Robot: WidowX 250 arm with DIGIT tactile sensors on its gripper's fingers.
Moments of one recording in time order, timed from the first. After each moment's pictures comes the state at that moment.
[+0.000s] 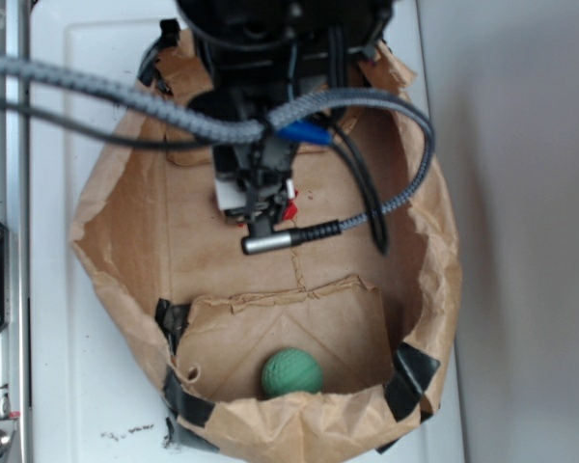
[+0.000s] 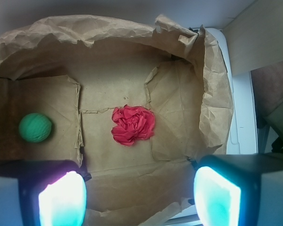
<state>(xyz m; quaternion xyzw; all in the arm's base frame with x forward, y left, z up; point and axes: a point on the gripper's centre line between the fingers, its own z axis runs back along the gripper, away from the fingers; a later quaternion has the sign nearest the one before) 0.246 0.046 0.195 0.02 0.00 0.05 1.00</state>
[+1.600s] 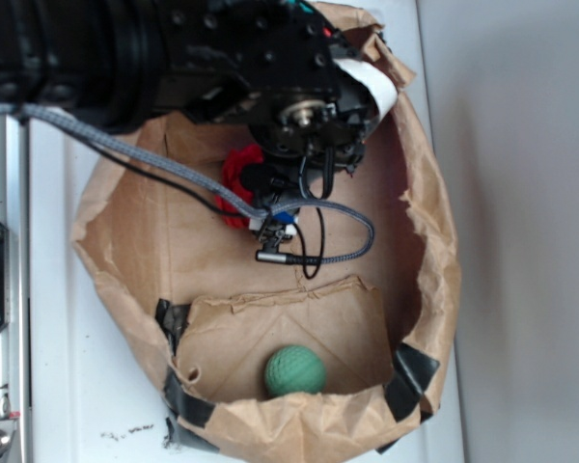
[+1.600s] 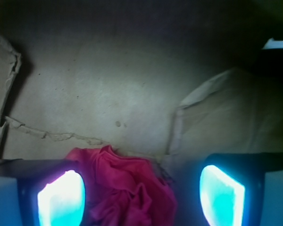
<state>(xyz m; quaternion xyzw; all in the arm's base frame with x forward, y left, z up) 0.277 0.051 0.050 0.01 -0.03 -0.11 0.99</state>
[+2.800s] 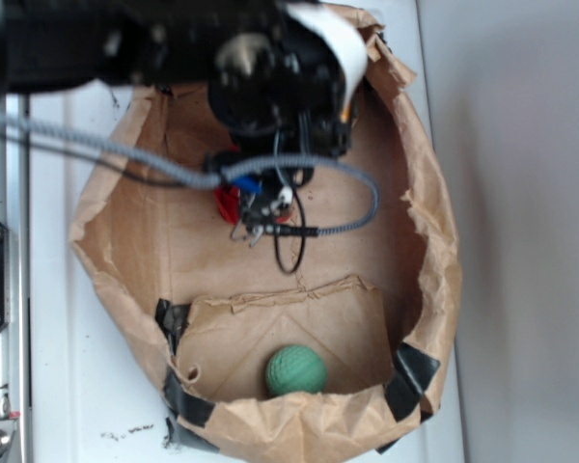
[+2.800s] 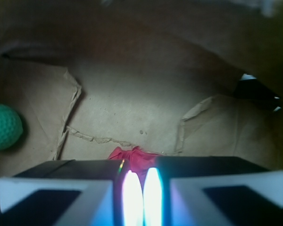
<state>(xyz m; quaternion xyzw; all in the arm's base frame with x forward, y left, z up) 0.270 0.049 0.103 -0.03 -0.11 -0.10 0.99</state>
